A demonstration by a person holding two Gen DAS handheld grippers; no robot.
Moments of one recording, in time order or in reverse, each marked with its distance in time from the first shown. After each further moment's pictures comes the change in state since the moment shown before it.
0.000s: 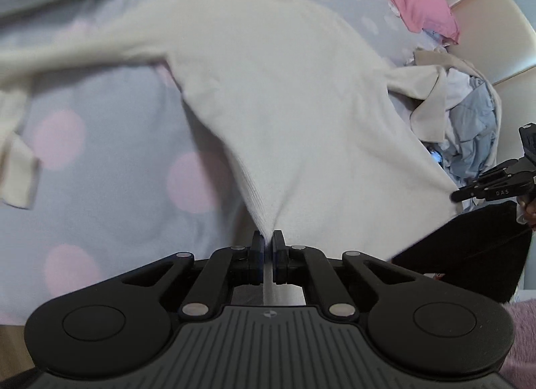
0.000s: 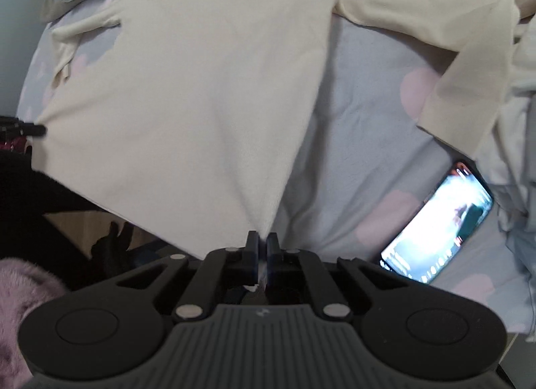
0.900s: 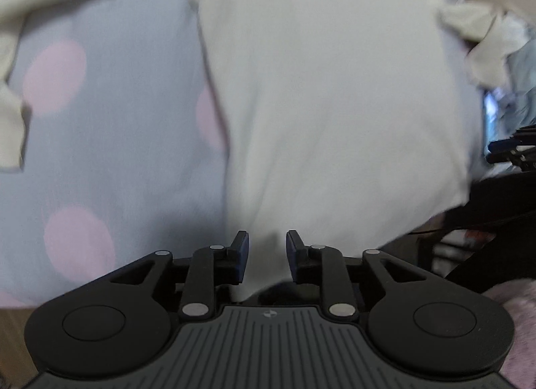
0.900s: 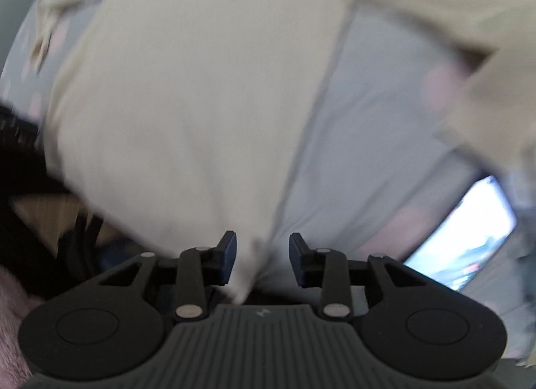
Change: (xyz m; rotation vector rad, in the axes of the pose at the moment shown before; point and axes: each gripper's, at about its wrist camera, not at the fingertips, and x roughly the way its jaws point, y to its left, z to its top) left arm 0.075 0.014 0.009 -0.010 0.195 0.083; right arm 0.047 -0.014 0.012 -0.009 -0.081 -0.098
